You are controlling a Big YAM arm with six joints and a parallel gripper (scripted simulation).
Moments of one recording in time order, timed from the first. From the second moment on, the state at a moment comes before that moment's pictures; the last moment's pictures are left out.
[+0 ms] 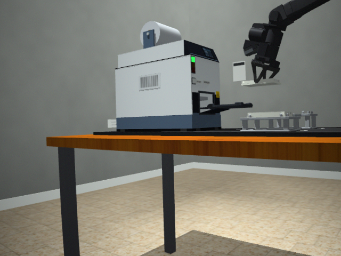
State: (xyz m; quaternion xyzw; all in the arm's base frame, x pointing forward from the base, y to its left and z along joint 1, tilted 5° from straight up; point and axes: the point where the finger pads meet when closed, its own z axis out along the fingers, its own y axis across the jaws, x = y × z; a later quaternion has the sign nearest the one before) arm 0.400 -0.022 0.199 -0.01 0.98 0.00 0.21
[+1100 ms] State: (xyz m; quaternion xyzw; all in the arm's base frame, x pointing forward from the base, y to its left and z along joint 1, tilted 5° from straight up) arm 0.453 0.018 0.197 -0.01 0.98 0.00 0.21
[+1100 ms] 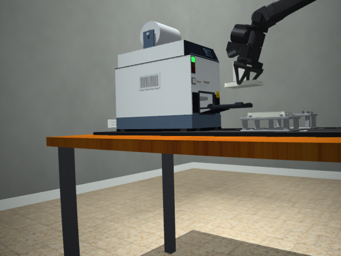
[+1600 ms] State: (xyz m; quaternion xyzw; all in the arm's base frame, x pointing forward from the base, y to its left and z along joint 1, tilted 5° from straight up) arm 0.475 0.037 0.190 -0.01 0.98 0.00 0.20
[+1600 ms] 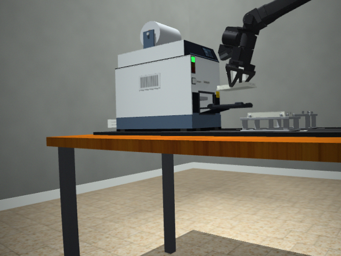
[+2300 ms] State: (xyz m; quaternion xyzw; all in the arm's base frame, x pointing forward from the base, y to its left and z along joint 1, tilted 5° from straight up) arm 0.498 0.052 0.197 -0.01 0.98 0.00 0.20
